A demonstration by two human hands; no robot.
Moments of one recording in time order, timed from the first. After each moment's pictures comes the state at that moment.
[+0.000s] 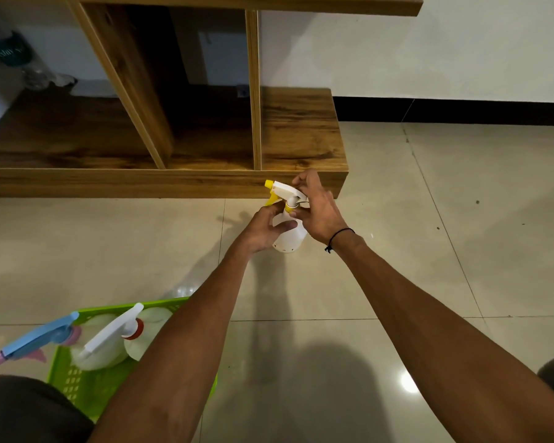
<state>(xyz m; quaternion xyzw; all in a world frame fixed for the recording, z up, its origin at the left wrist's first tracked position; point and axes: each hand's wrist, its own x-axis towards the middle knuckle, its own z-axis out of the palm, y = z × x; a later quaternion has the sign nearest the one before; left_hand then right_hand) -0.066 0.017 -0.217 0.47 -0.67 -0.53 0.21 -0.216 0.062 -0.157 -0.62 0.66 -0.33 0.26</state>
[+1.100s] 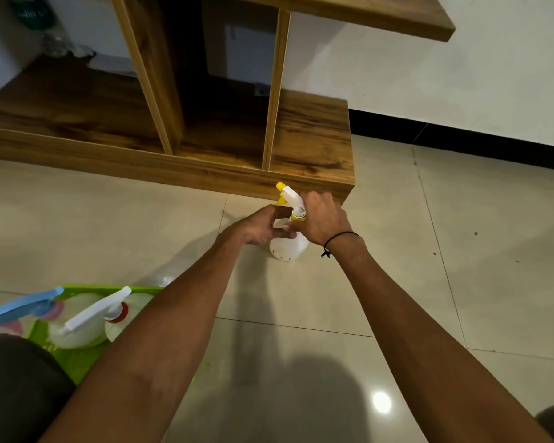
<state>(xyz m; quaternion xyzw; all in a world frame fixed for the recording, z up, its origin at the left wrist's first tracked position) -0.060 0.000 -0.215 0.41 -0.69 -0.58 0.12 -0.212 0.053 -0.145 -0.66 0.73 -0.06 0.14</state>
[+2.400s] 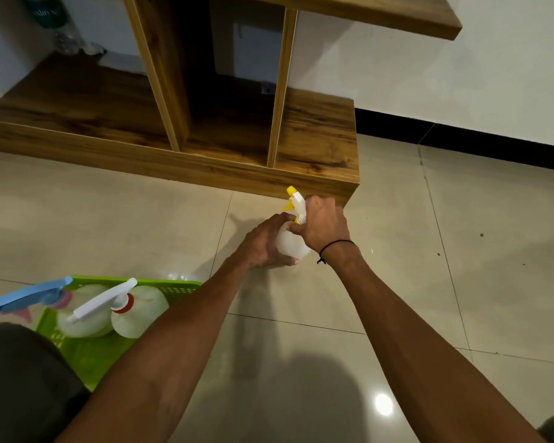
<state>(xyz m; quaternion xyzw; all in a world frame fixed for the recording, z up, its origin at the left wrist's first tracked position) -0.053 0.043 -0.256 0.48 -0.77 -0.38 0.17 -0.201 0.067 -0.154 -0.64 0.76 -0.07 0.10</state>
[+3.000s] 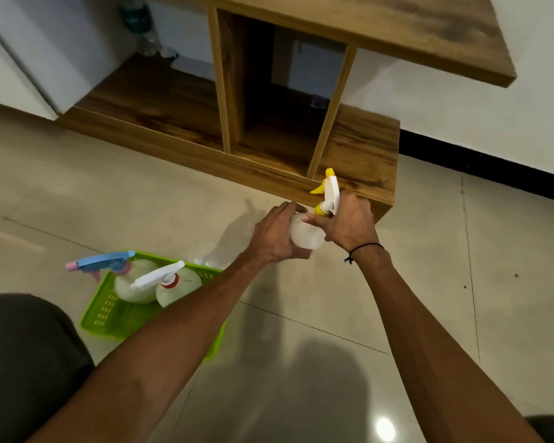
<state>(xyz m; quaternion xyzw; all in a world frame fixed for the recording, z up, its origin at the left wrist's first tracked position) -0.022 0.056 -0.194 0.58 -0.73 -0.28 0.23 -0.182 0.065 -0.092 -0.62 0.72 -0.18 0.24</state>
